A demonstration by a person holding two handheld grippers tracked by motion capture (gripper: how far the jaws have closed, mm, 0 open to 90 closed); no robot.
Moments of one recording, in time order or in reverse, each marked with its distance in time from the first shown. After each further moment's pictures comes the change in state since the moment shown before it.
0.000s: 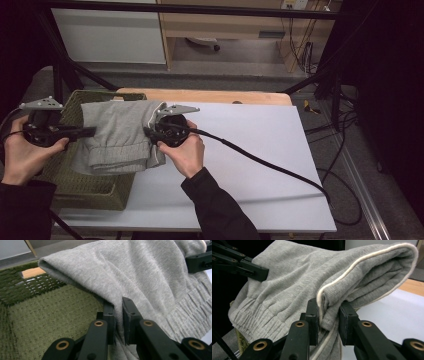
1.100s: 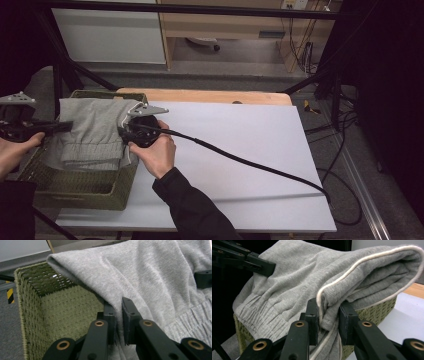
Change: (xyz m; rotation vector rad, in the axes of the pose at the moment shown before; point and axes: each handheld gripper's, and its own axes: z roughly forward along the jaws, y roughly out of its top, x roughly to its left) left arm 0.042 -0.011 -0.023 -0.012 0.090 -0.048; right arm 0.039 0.007 0.050 -0.030 0.018 -0.007
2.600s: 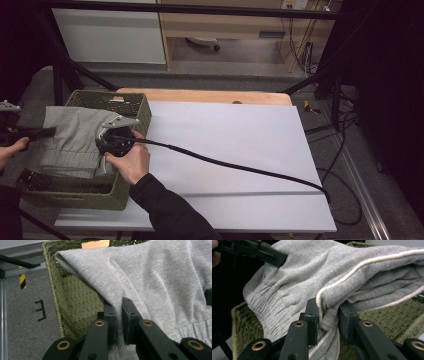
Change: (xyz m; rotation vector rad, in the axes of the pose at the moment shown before) left arm 0.055 -0.039 0.007 0.053 0.056 -0.052; right arm 0.029 -0.028 0.068 0.040 0.062 -0.006
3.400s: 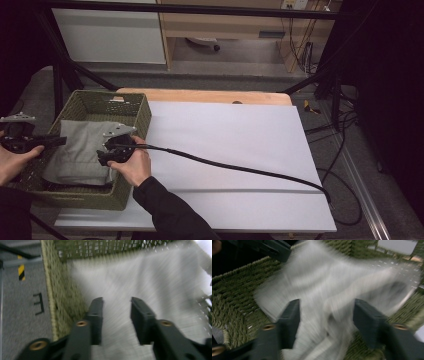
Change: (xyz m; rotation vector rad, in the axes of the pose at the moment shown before) left arm 0.010 -0.027 0.040 -0.010 0.009 -0.052; right arm -0.012 -0.024 0.020 0.065 -0.028 -0.093
